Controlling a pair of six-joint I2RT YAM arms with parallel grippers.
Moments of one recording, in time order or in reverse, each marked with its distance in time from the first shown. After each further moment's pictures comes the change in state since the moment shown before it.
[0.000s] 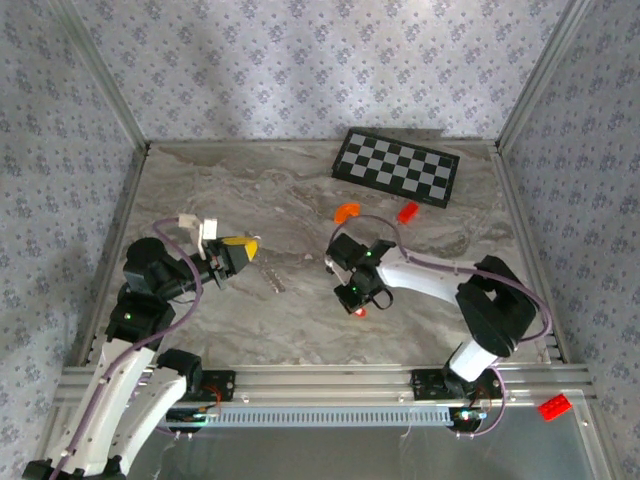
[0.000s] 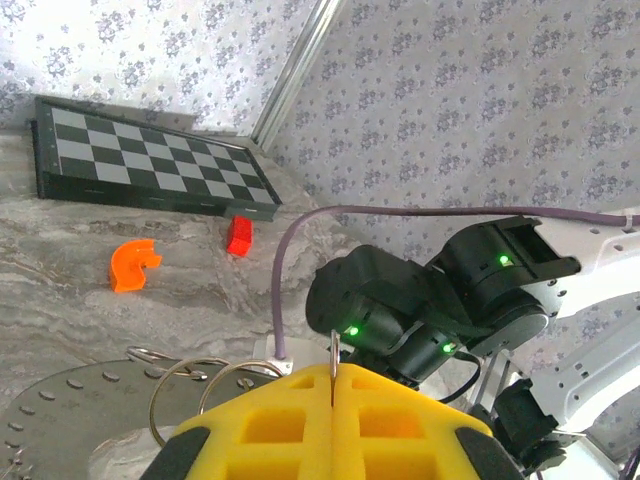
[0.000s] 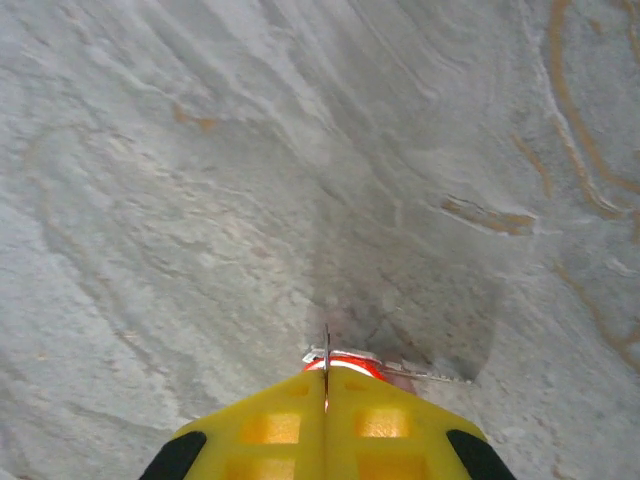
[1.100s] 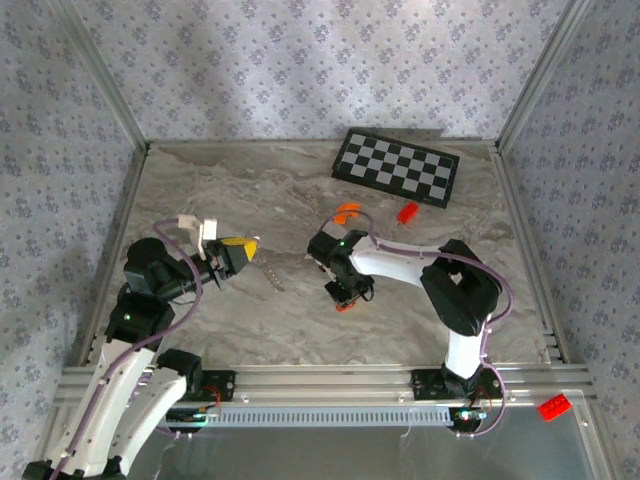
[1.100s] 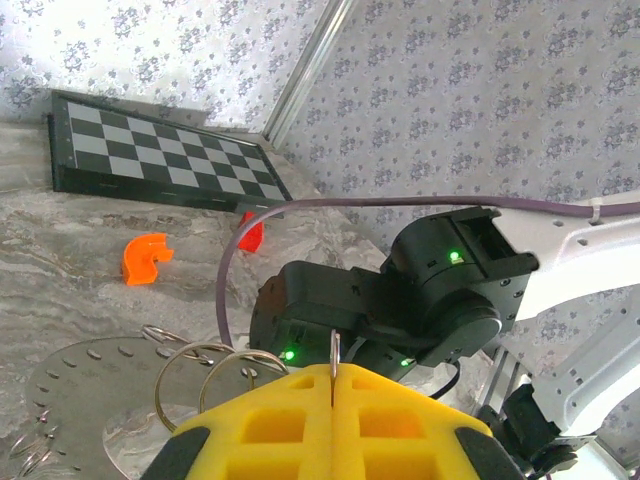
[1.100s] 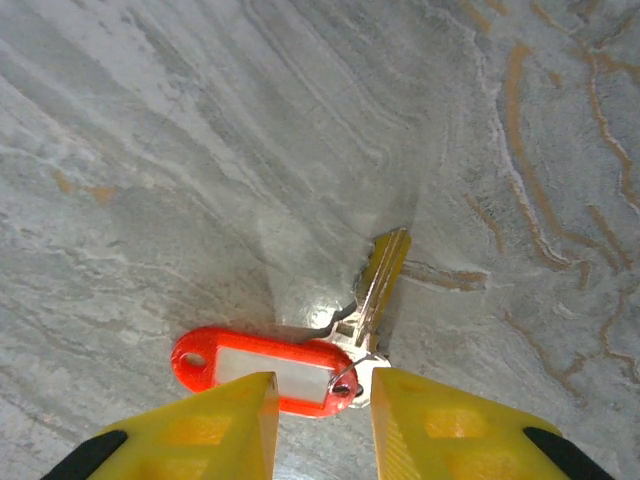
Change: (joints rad) left arm 0.000 -0.008 0.002 -0.027 -0.023 0.007; right arm 0.043 0.243 0.237 -0.207 0.162 0.034
